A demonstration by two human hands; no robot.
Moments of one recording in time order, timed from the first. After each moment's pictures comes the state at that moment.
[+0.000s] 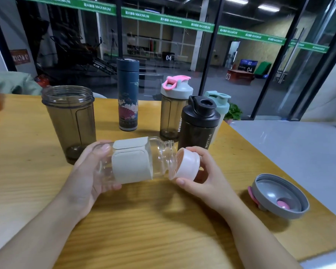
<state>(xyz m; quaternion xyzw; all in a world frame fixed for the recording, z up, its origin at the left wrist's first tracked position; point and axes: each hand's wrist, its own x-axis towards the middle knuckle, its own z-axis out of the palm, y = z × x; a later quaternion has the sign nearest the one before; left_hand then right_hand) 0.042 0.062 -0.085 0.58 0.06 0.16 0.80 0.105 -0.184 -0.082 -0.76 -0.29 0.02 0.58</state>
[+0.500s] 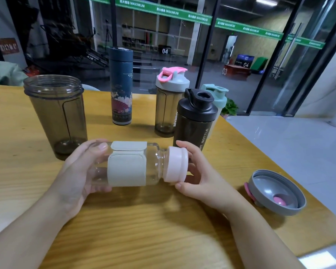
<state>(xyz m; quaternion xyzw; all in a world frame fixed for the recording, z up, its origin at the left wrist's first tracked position) 0.043 0.059 -0.085 0.62 0.10 0.14 0.76 0.107 -0.190 -0.076 -0.74 -0.34 0.13 0.57</state>
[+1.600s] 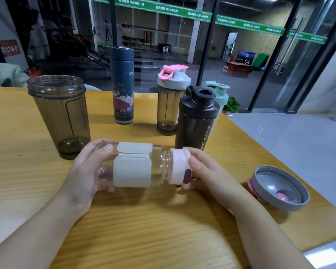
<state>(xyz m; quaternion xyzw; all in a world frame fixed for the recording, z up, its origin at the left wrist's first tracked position) 0.043 0.053 -0.088 0.63 0.09 0.16 0.76 0.110 -0.189 -0.077 -0.74 -0.21 0.18 0.62</state>
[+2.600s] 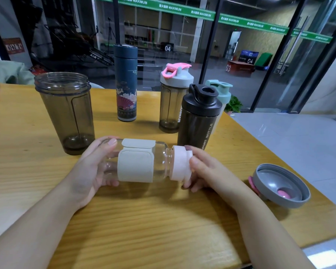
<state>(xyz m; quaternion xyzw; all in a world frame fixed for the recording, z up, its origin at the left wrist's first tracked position) 0.044 0.060 -0.088 0.63 0.08 0.09 0.76 0.108 -0.191 -0.076 -0.77 -0.22 0.19 0.57</state>
